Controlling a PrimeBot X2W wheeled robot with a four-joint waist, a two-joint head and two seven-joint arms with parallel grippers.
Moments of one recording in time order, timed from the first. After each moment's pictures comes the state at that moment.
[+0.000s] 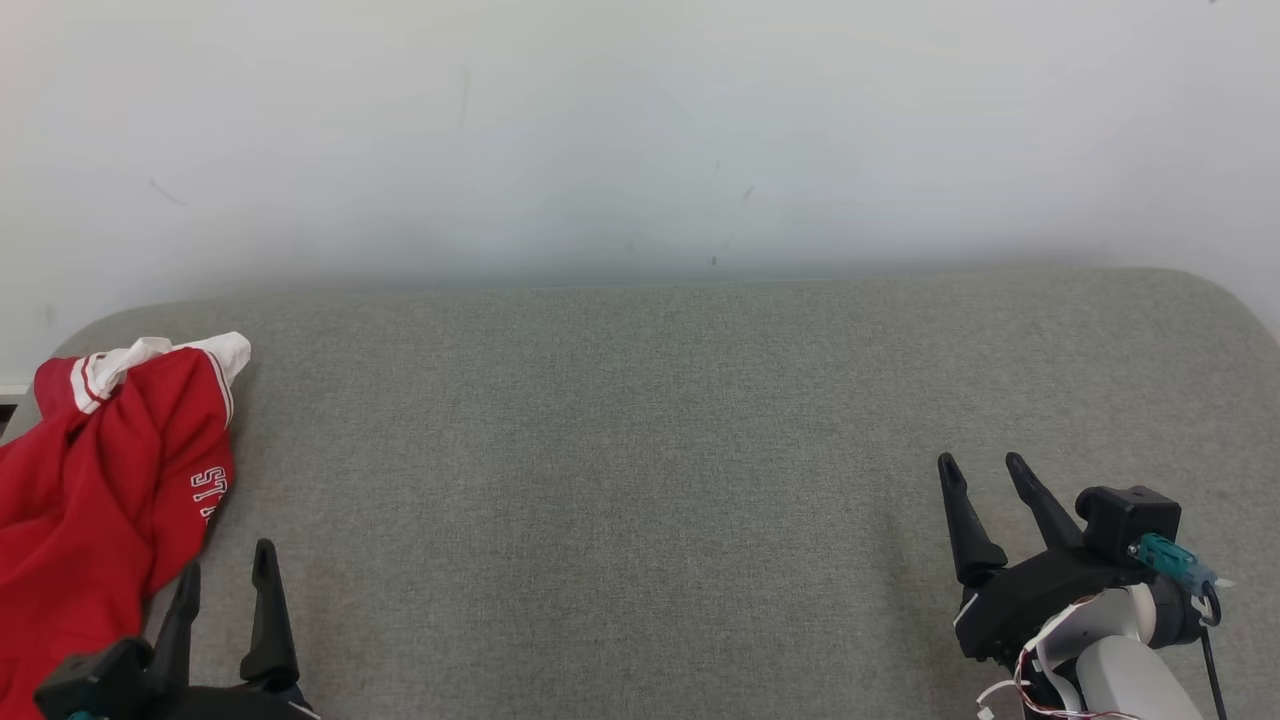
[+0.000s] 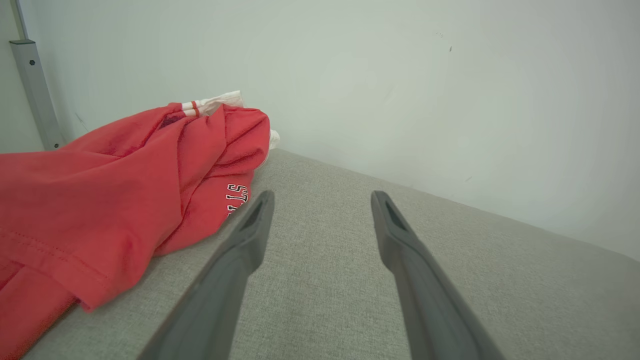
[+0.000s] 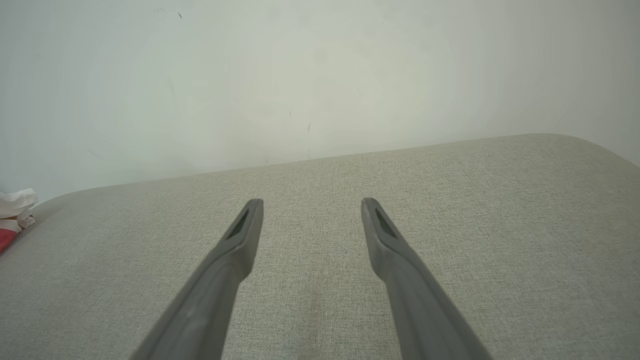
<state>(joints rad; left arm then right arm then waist) -0.06 0.12 -0.05 0.26 -0.36 0.02 -0.20 -0.23 -0.04 -0.05 0.49 0.28 0.13 -0.14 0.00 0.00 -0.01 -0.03</state>
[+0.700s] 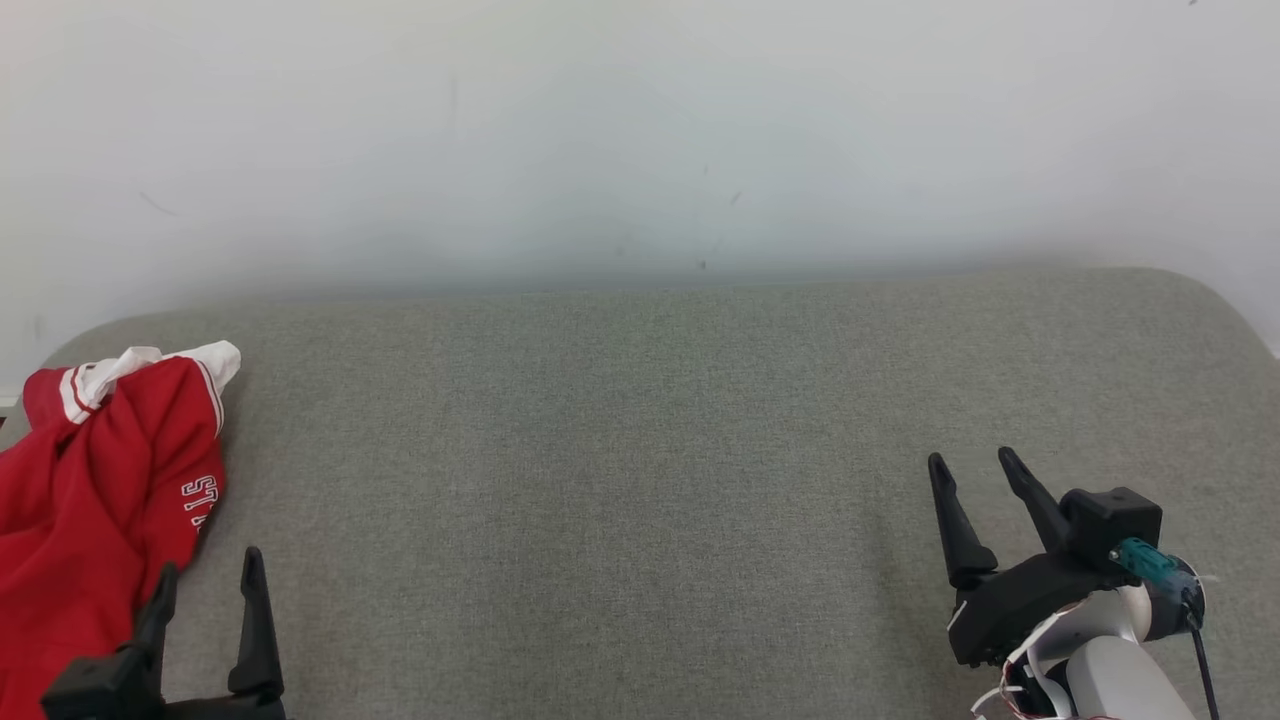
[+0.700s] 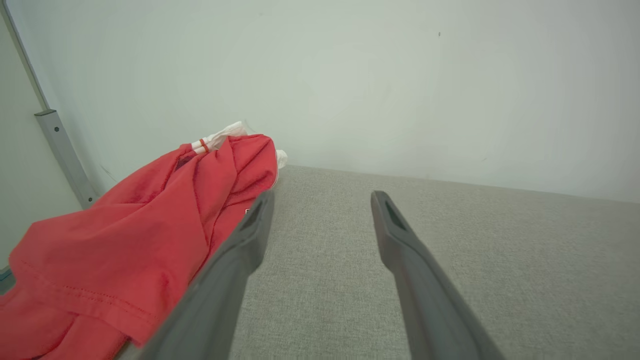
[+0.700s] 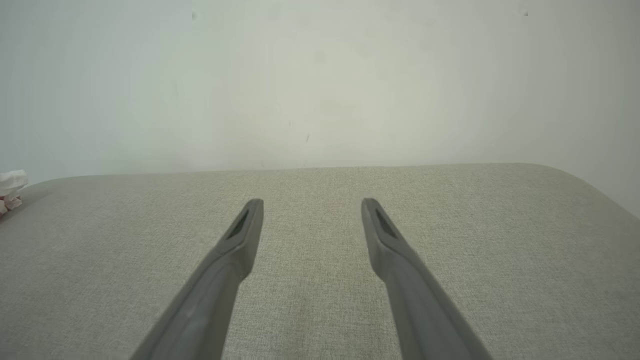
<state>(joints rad) -0.02 0.16 -0.05 0.21 -0.20 0.05 -0.20 -0.23 -0.04 -0.04 0.49 0.19 0.13 -0.18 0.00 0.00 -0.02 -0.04</state>
